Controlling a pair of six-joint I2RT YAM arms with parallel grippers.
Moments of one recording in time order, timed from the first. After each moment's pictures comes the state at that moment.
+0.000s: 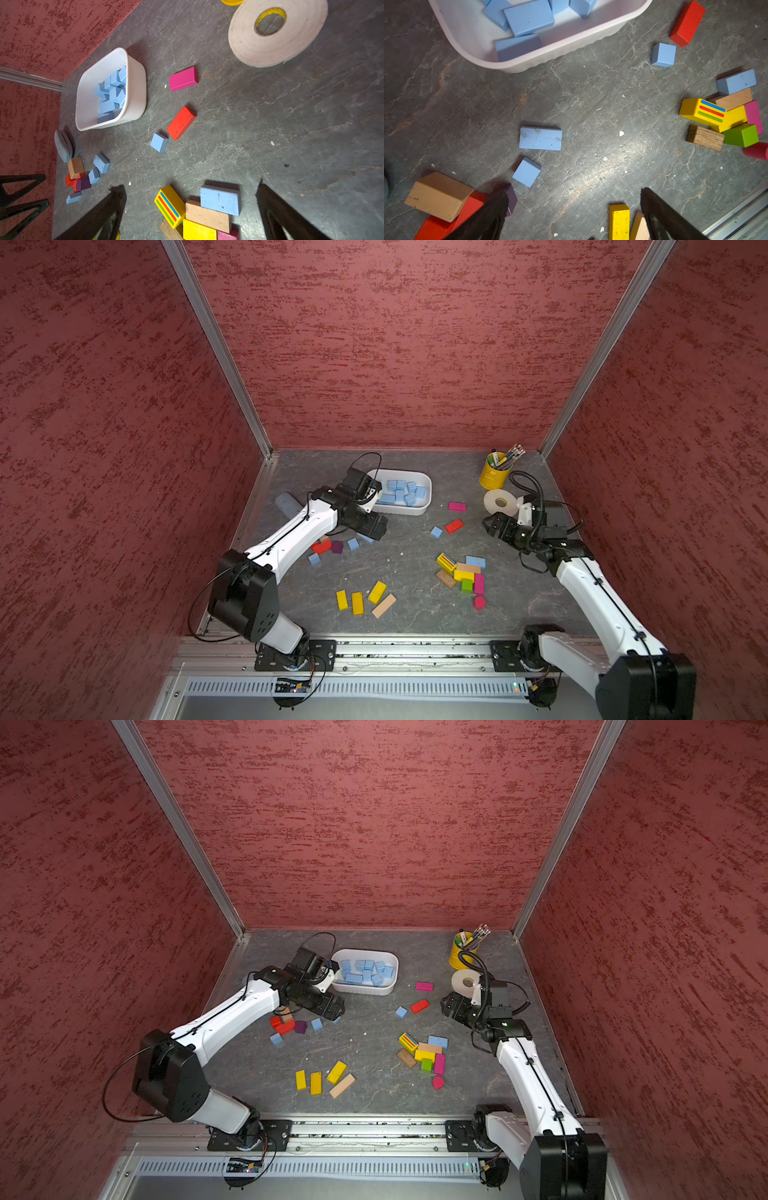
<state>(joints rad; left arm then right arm) -0.47 1.55 1.25 -0.86 0.12 -0.01 0.02 1.03 0.73 -0.50 -0.31 0.52</state>
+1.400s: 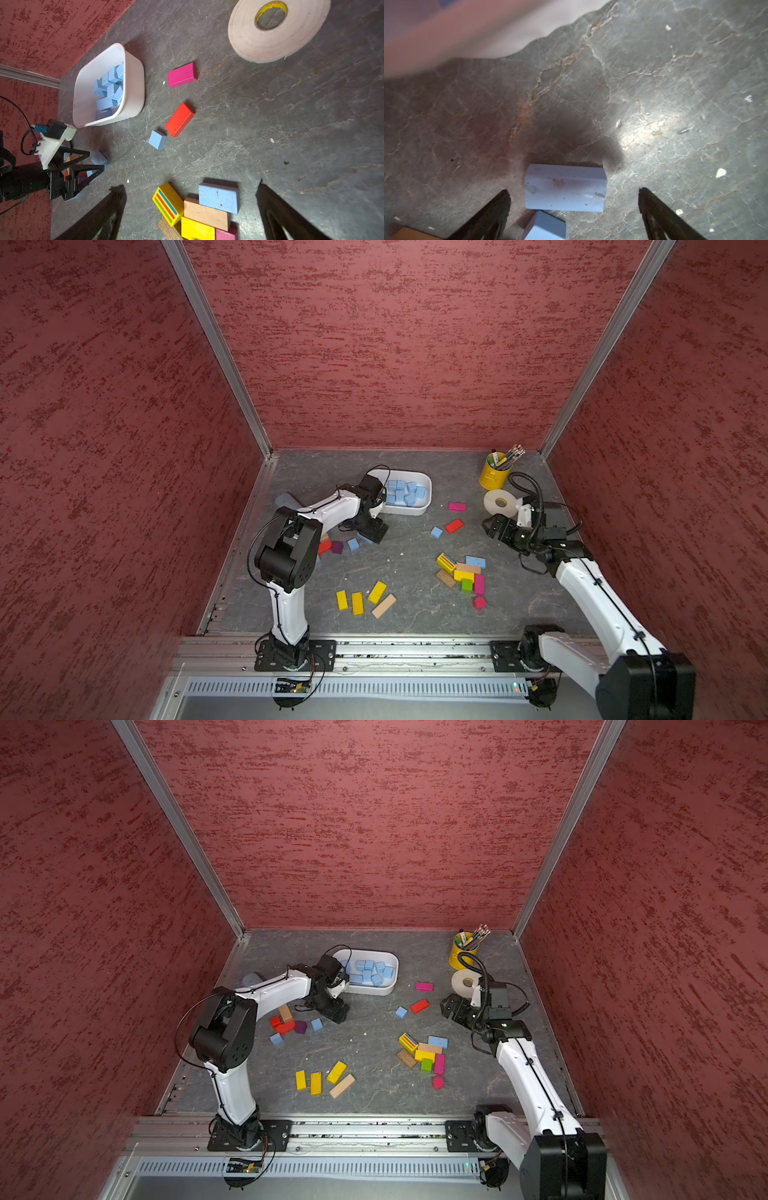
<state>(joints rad) -0.44 1.91 1.33 -0.81 0.02 0.07 0.02 1.03 0.72 -0.50 -0.31 0.51</state>
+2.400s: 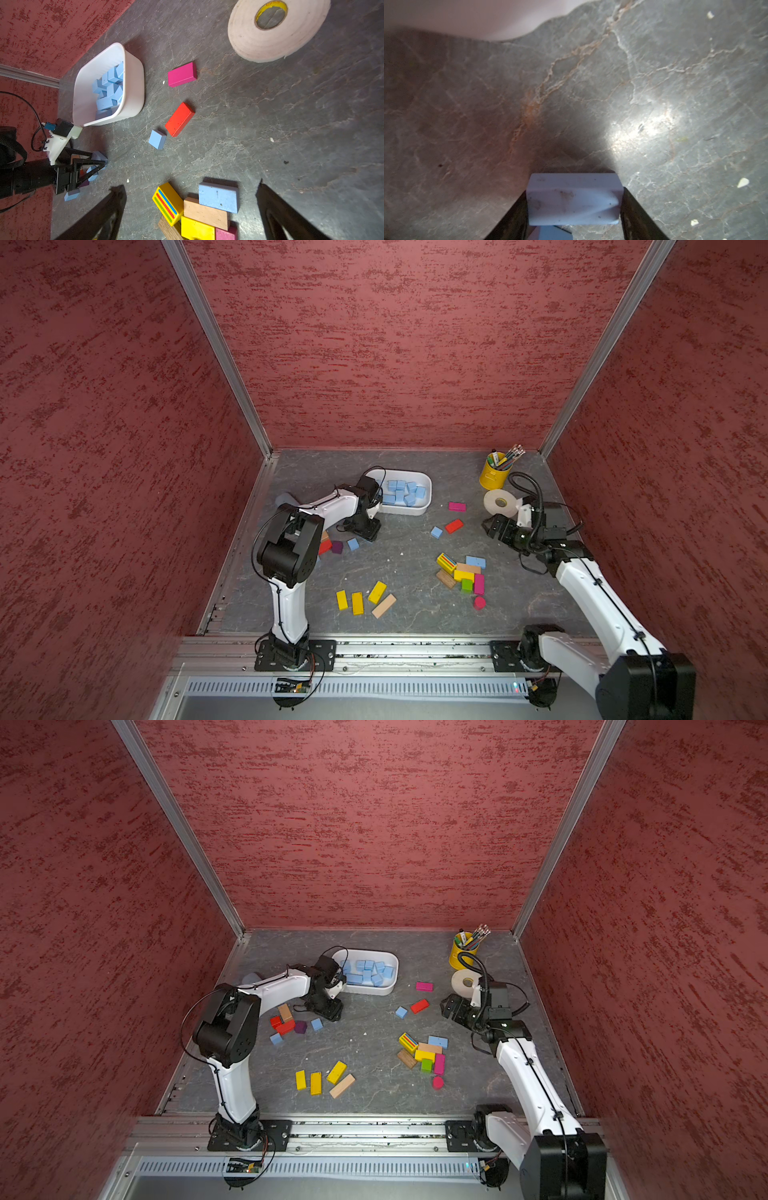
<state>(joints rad) -0.41 1.95 1.33 -0.80 0.05 0.06 0.02 1.03 0.72 -0.50 -0.31 0.51</state>
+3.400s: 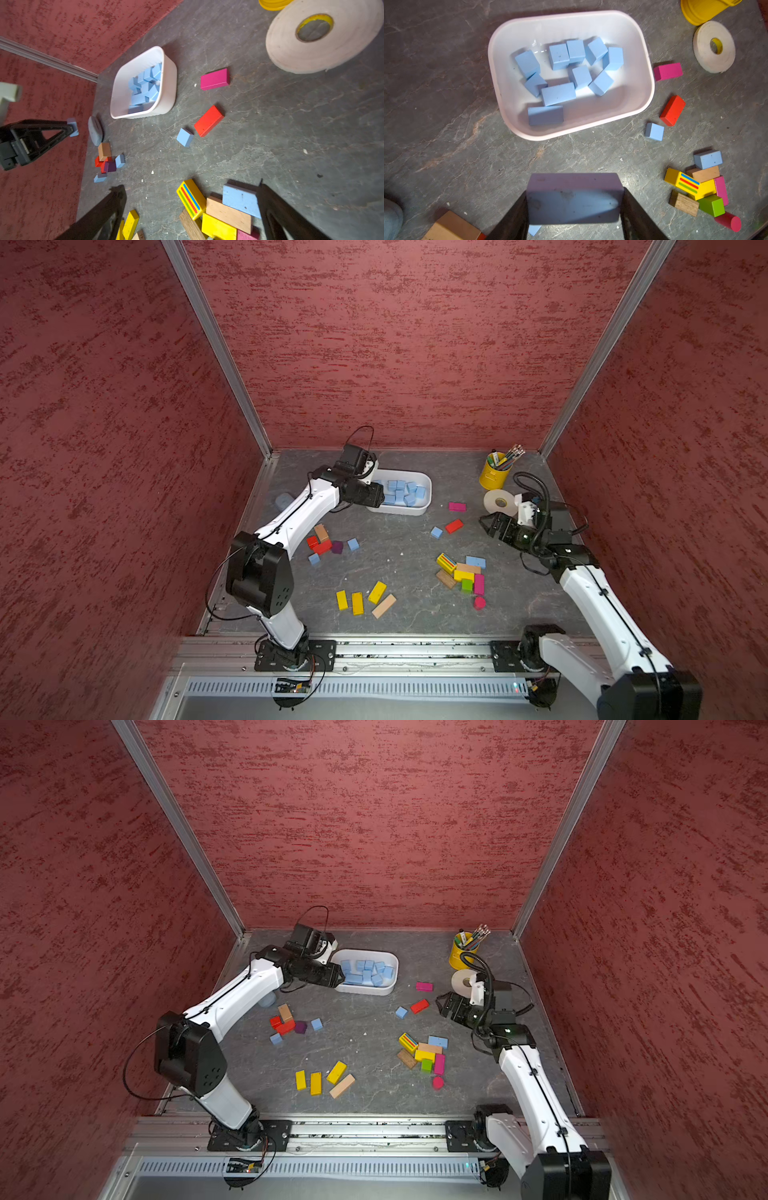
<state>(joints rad) -0.39 1.70 1.50 -0.79 0.16 -0.14 0.02 0.95 0.72 -0.45 -0.45 0.51</state>
